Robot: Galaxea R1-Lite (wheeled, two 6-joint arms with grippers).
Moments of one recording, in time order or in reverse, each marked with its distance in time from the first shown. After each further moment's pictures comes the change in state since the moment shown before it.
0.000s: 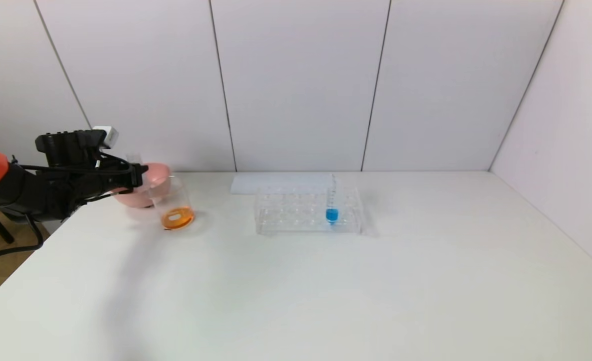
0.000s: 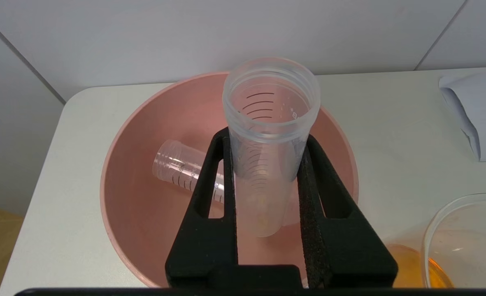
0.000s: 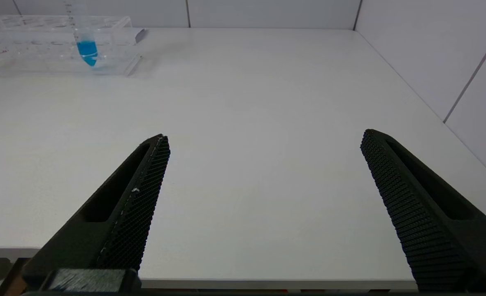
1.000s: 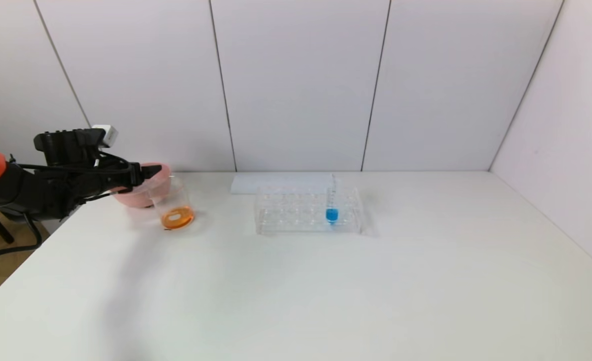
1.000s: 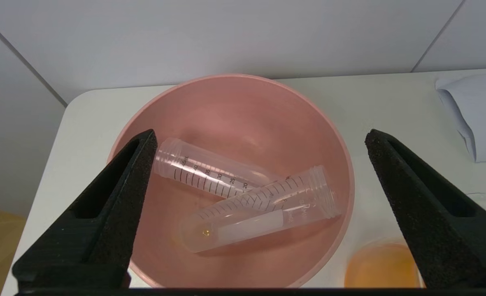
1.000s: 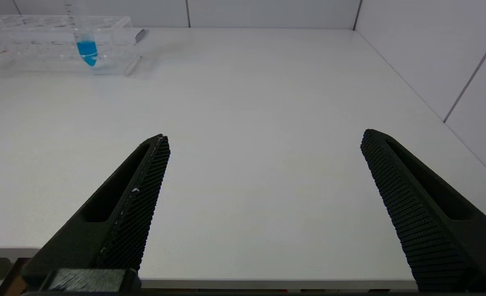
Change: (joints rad) left arm 0.000 -0.011 0.003 0.003 -0.001 0.002; right arm 0.000 0.000 0.000 0.000 0.000 0.000
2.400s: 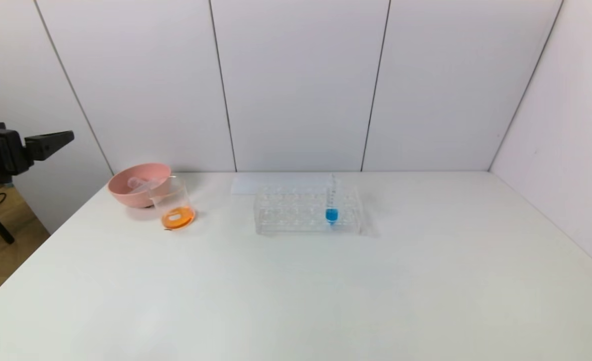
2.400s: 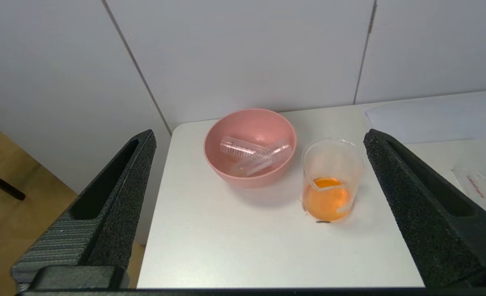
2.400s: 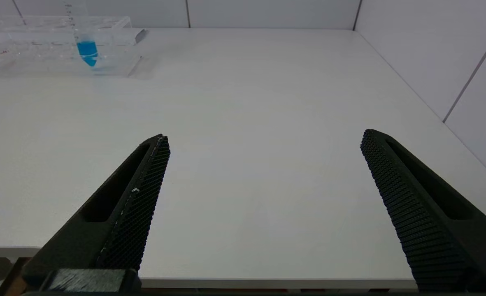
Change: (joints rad) left arm 0.100 -0.830 0.391 0.250 -0.024 0.087; right arm 0.000 0.000 0.000 0.000 0.000 0.000
